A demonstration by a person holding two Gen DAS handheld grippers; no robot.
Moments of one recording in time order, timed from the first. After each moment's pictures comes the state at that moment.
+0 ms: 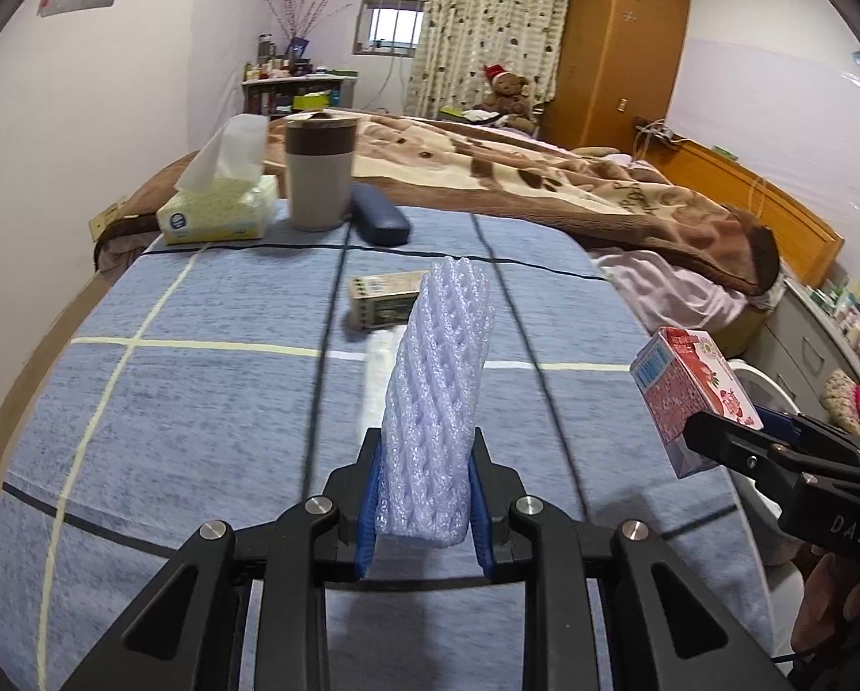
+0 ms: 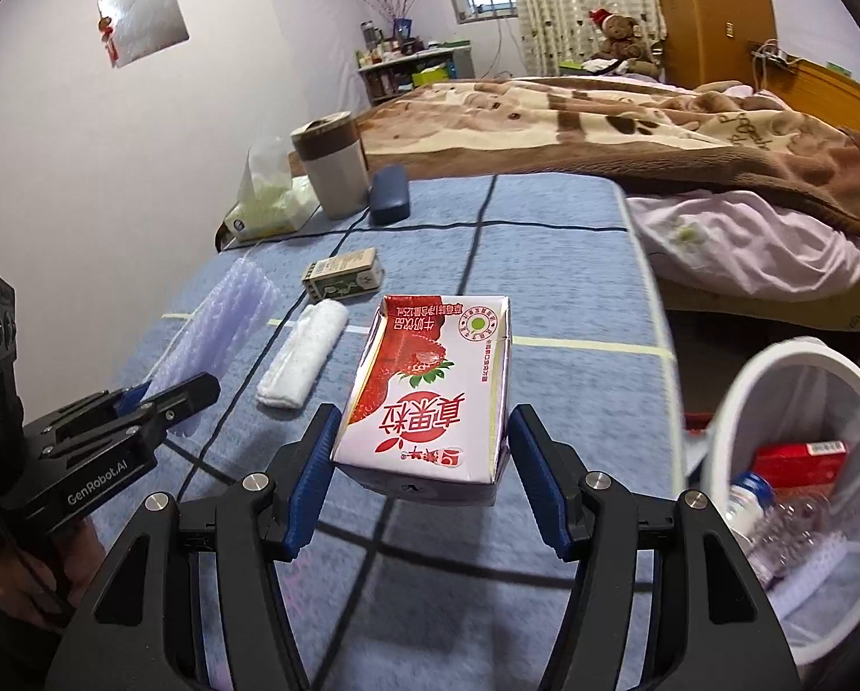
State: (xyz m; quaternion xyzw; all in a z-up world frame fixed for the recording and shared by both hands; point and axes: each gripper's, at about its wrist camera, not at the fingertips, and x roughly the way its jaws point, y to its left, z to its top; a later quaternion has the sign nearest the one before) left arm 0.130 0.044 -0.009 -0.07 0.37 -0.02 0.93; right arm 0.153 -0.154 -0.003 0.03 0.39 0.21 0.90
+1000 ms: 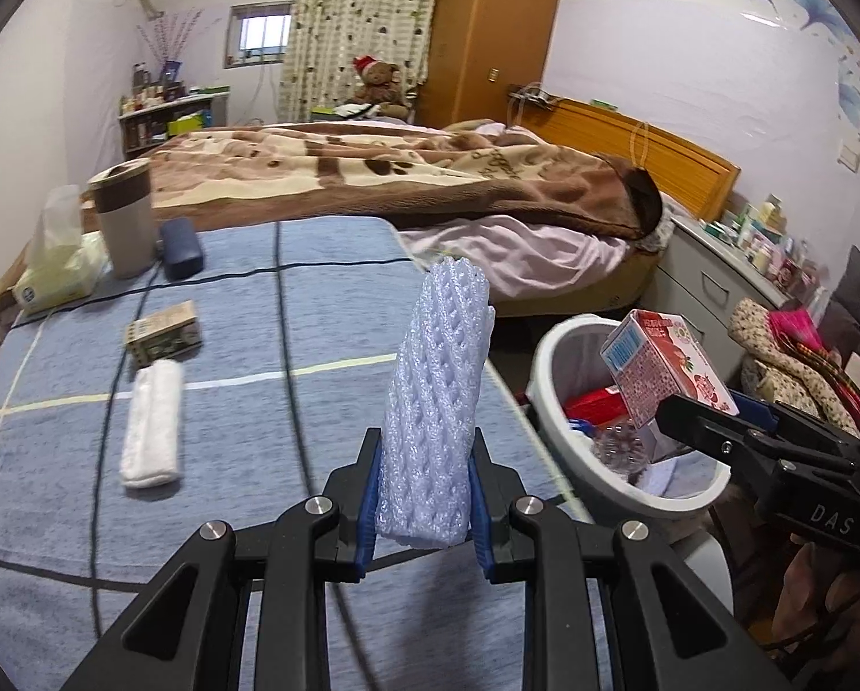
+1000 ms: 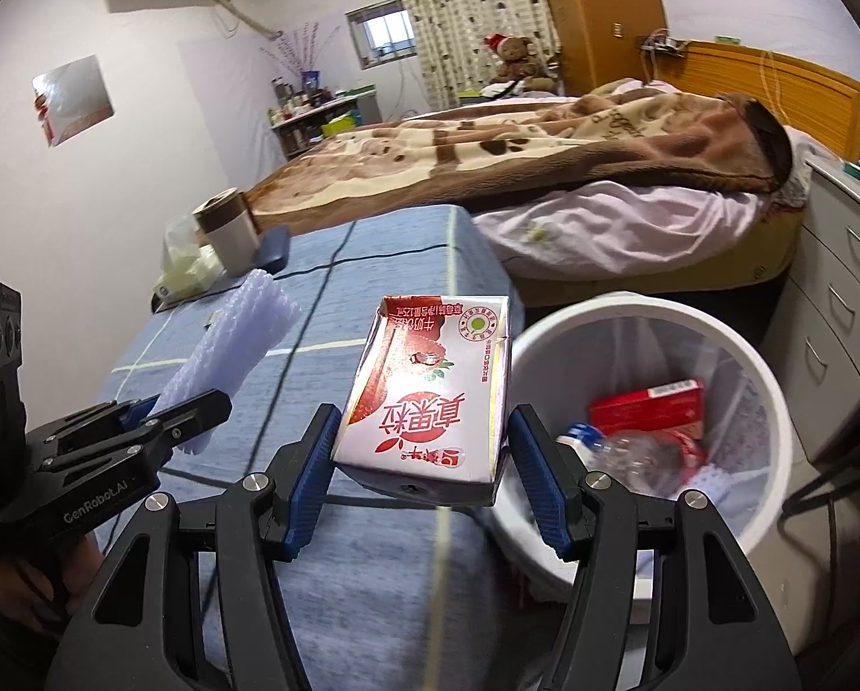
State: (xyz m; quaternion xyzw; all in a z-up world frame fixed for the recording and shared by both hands) left arm 0.129 -0.098 0.011 -0.02 0.37 -0.15 0.92; right arm 0.121 -0.261 0.006 0.09 0.36 0.11 0.92
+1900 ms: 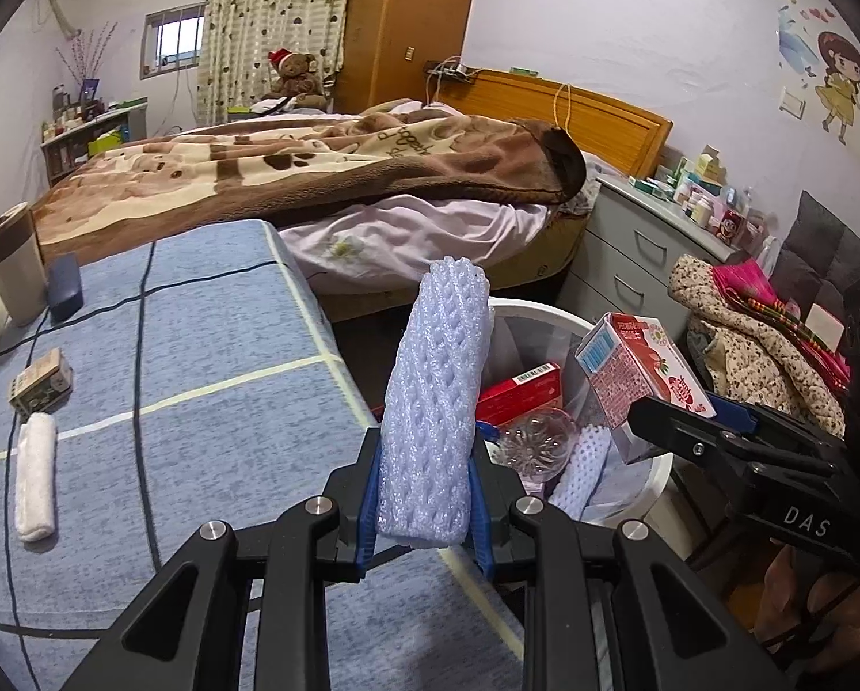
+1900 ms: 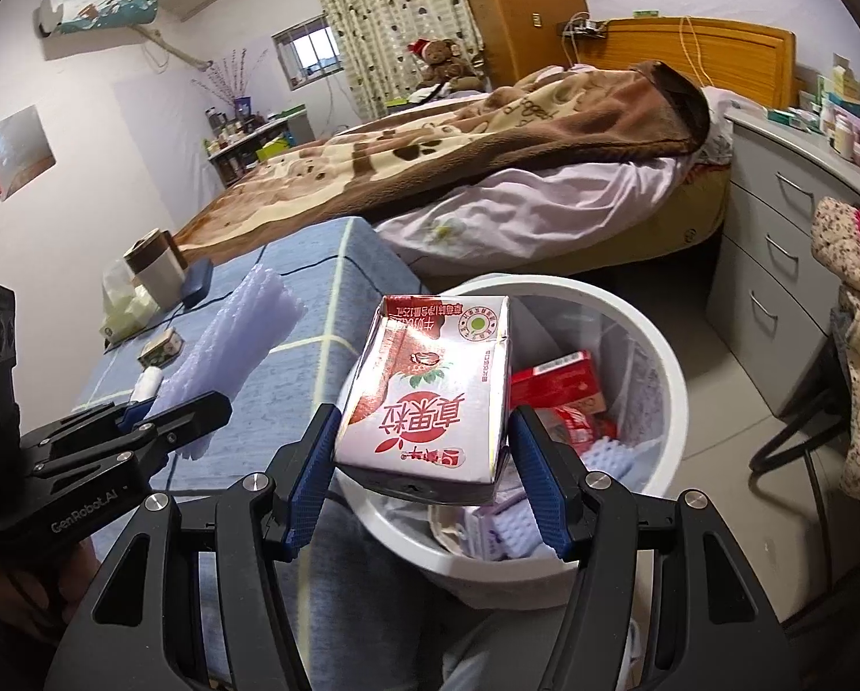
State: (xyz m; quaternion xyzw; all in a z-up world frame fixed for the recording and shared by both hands) left arm 0.143 -0.193 0.005 0.01 0.38 -0.23 0.89; right arm 0.111 -0.326 -0.006 0.13 0.36 0.04 0.92
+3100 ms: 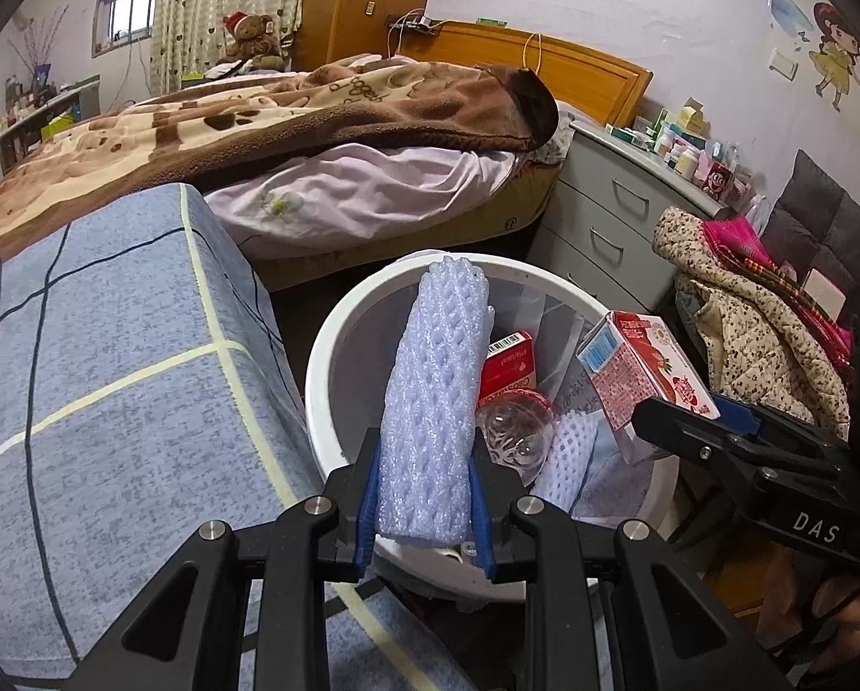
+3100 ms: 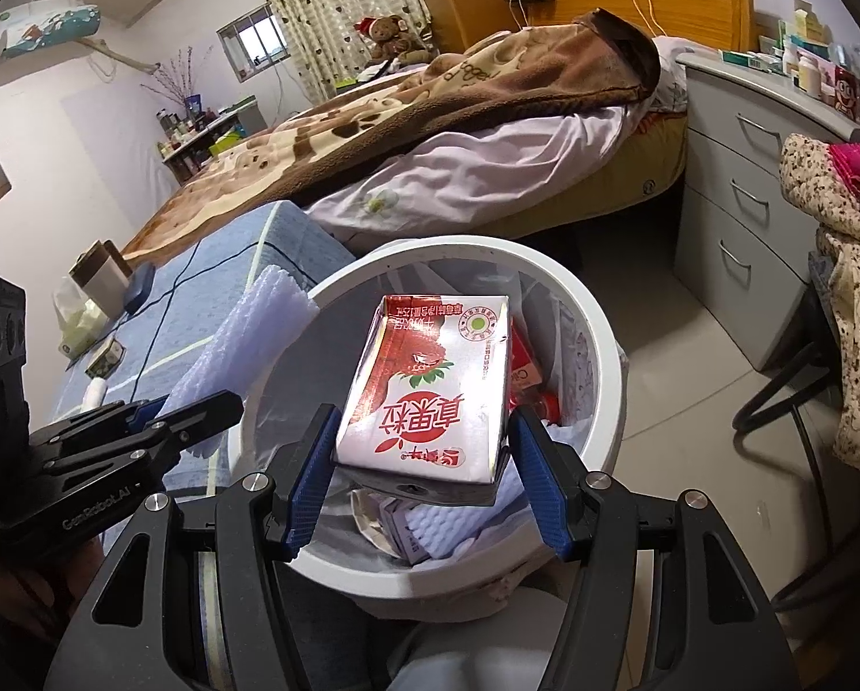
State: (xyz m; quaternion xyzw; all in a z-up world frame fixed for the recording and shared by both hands) left arm 0.187 -0.256 -0.038 0.03 0.43 -0.27 0.86; right arm 0.125 -0.367 -0.034 0.15 0.40 0.01 0.90
